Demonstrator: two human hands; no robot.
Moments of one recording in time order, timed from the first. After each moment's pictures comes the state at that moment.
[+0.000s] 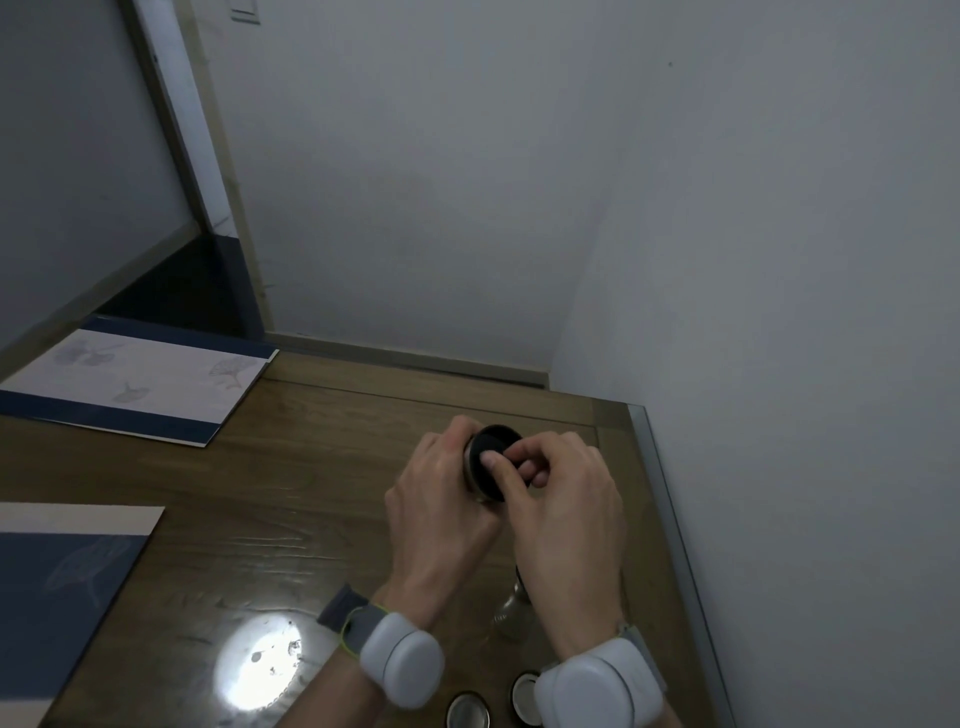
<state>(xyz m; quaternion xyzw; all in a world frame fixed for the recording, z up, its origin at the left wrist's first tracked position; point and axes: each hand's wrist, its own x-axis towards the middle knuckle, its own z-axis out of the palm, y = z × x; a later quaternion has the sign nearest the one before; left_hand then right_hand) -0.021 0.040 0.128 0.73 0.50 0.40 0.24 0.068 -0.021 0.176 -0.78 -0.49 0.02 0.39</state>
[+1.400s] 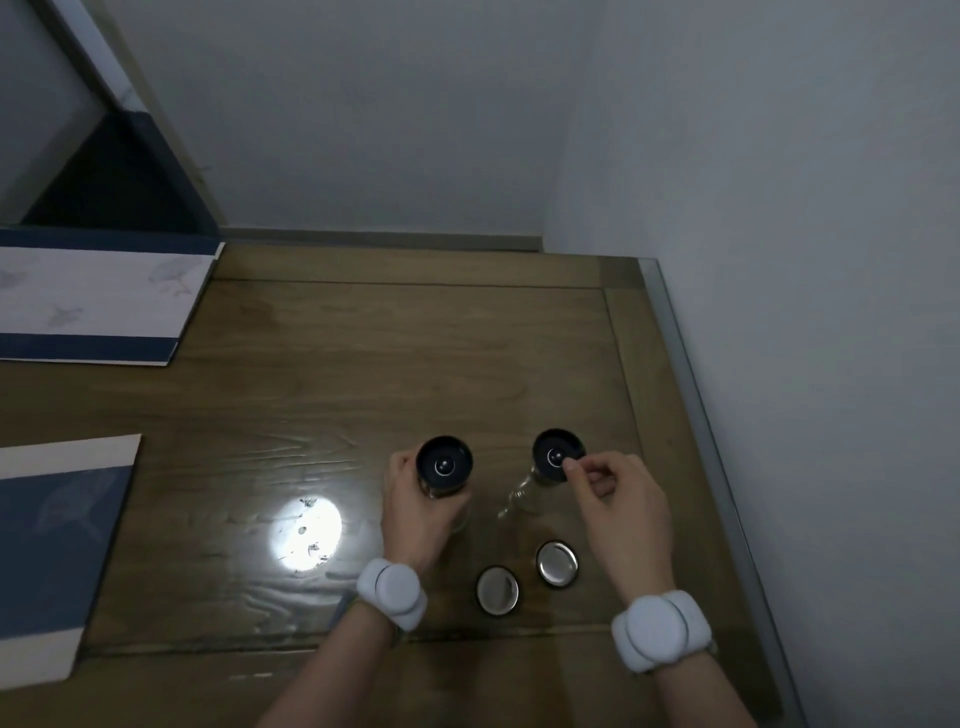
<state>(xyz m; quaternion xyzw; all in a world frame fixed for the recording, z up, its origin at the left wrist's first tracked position) -0.052 0.035 -0.059 0.58 0.59 0.27 0.49 0.124 -0.067 0.009 -0.86 -0.32 0.16 0.35</state>
